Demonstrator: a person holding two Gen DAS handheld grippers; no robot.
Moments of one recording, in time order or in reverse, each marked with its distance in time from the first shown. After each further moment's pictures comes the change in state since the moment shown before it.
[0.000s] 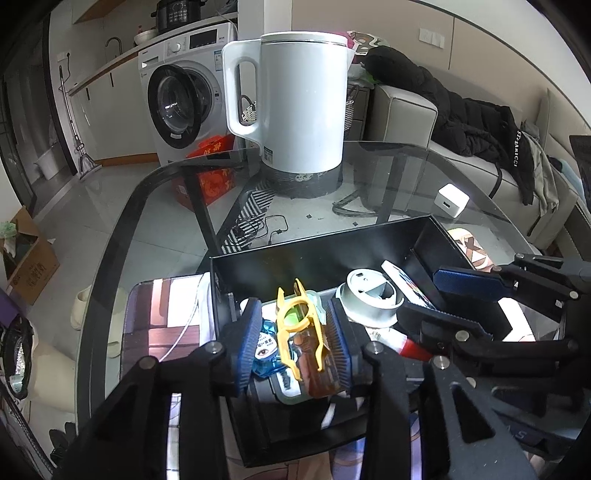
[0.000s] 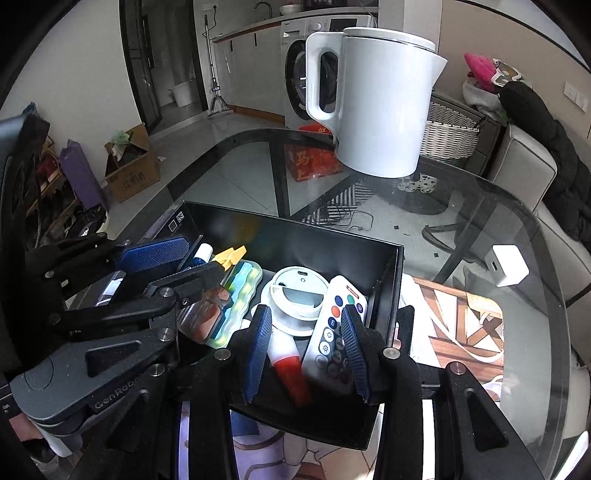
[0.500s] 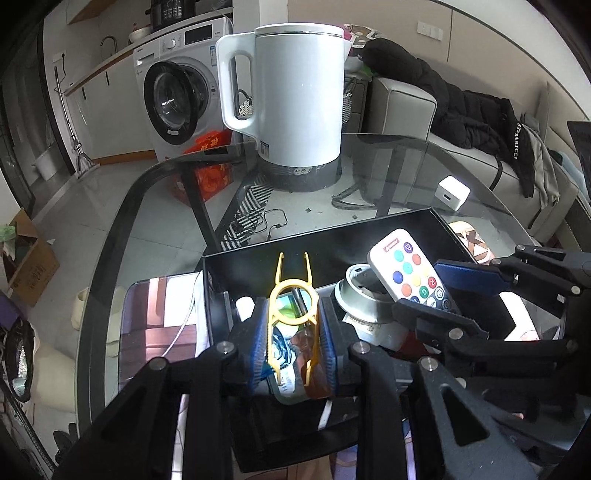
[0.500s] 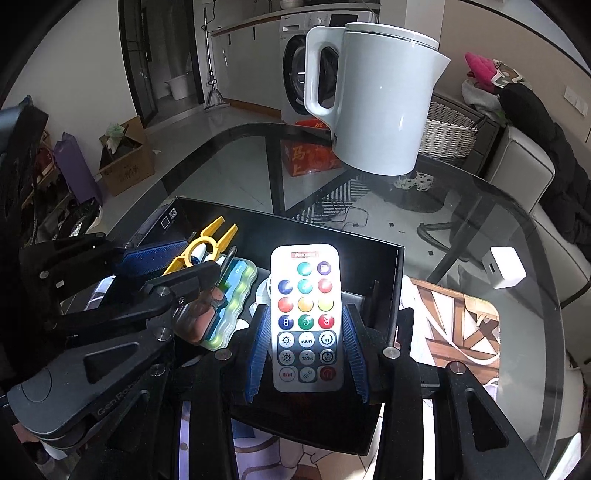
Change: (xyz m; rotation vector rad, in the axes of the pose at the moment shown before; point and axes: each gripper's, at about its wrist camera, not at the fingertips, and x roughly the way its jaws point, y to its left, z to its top) left arm 0.005 -0.005 0.003 0.018 0.028 0.005; right arm 0.010 0.003 0.002 -0.021 0.025 -0.033
